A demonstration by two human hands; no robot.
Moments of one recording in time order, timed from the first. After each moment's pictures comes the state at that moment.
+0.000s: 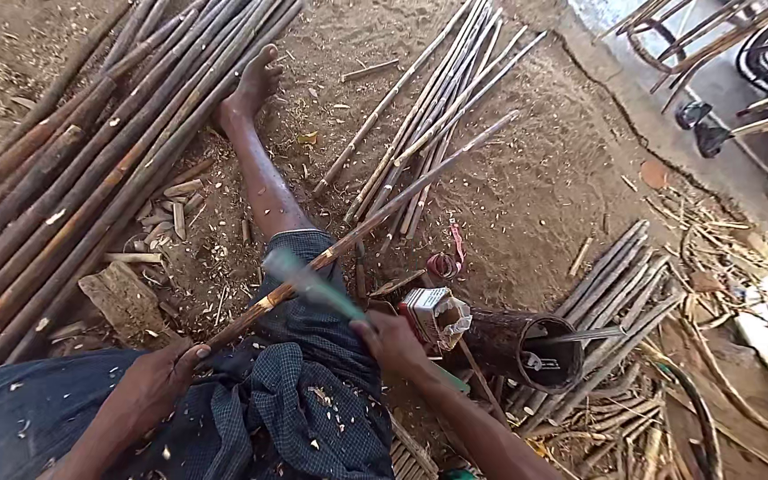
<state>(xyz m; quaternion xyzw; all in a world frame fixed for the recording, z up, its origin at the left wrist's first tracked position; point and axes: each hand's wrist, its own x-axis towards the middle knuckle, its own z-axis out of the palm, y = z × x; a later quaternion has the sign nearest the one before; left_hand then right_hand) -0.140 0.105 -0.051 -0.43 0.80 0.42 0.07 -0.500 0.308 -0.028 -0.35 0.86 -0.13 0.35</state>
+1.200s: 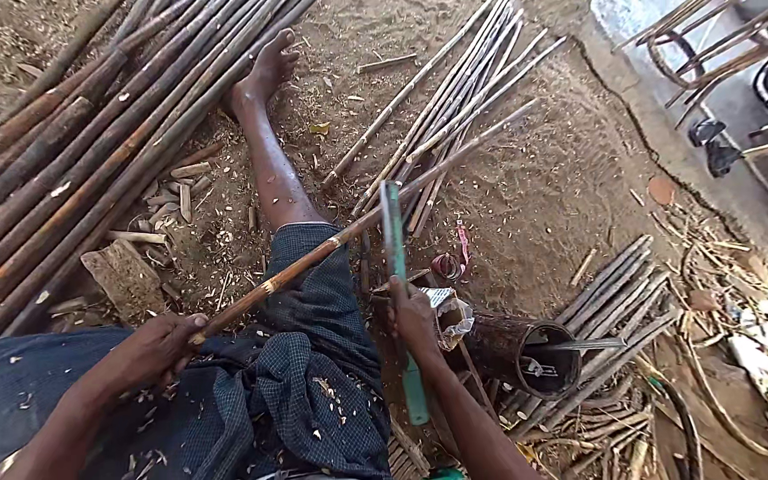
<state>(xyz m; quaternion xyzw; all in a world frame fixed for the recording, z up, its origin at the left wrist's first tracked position) -0.150 0.077 -0.042 -0.42 0.62 0.65 0.14 -0.509 0.304 -0.039 -0.25 0.88 -0.24 0.33</state>
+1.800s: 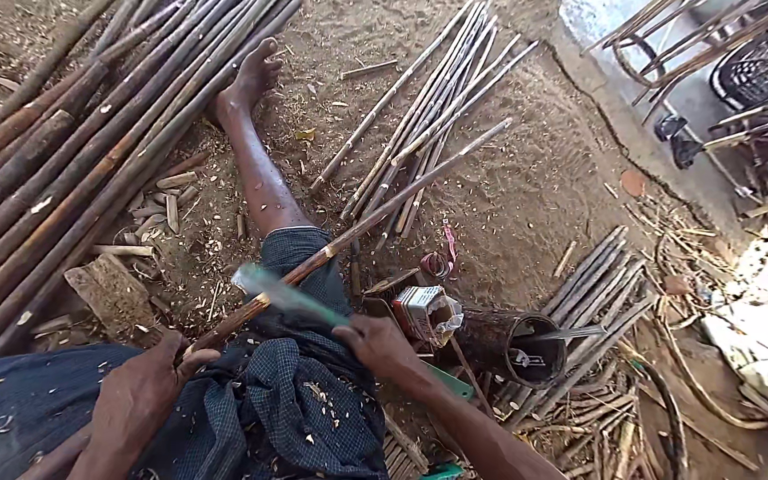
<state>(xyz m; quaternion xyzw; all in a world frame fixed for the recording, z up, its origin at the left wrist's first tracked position) -0.146 0.129 -0.044 -0.46 0.86 0.23 -0.01 -0.483 0.295 -0.008 -0.38 0.84 -0.07 0.38</state>
